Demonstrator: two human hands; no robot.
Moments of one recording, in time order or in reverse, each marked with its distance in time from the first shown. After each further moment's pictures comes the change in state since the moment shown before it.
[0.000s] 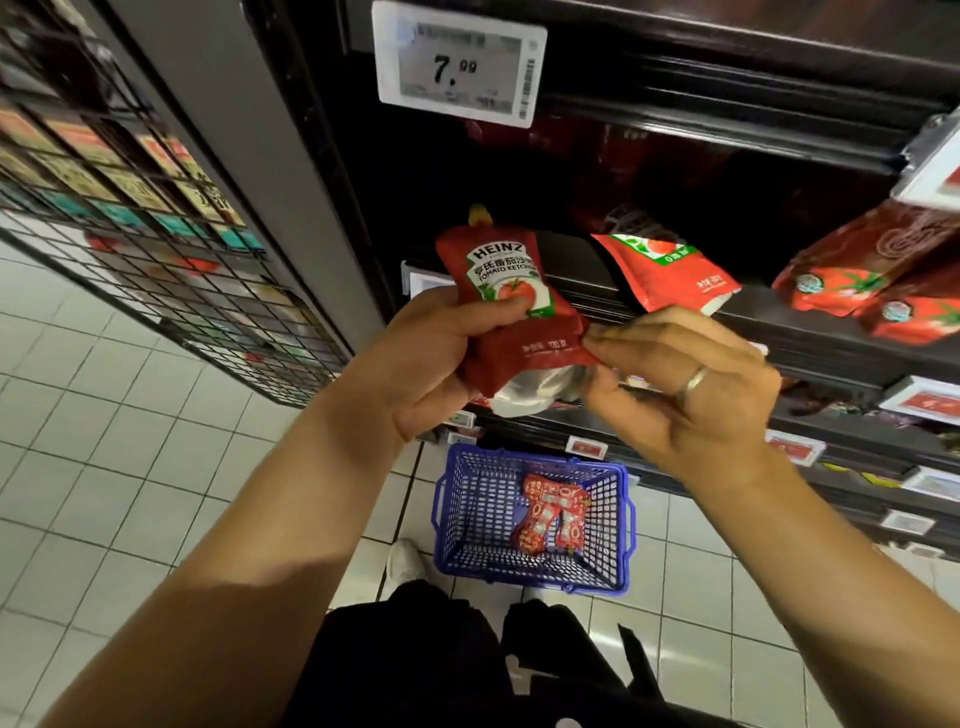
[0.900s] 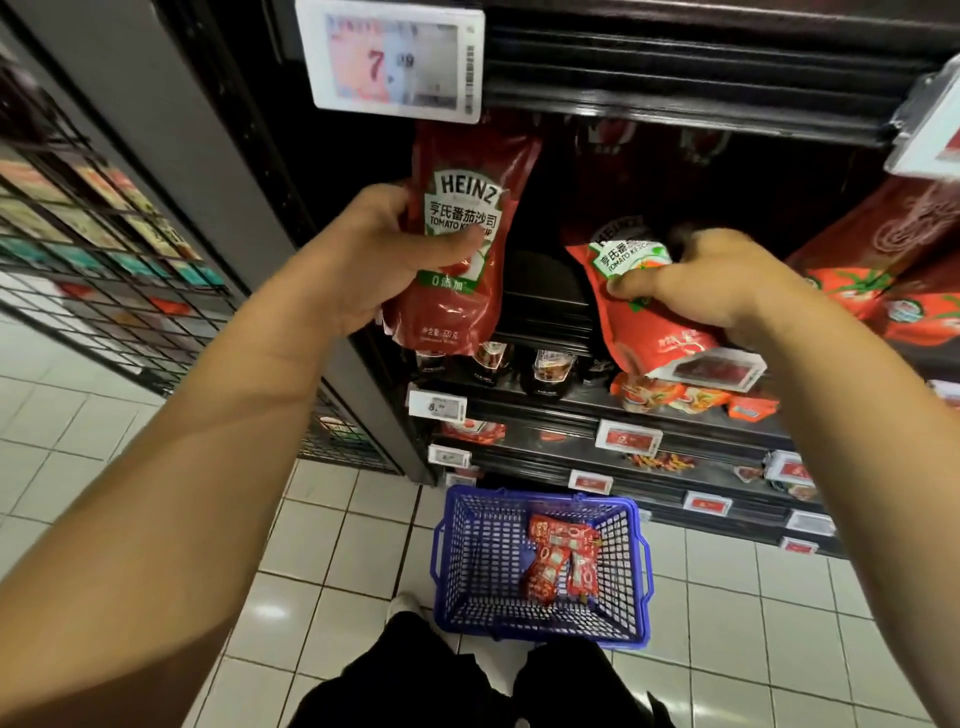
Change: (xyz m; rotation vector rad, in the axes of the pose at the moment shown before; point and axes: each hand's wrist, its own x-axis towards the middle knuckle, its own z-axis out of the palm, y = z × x) left_hand 0.078 0.056 -0.036 0.638 -0.047 0.395; right_hand 0.058 0.110 -0.002 -0.024 -0.480 1.178
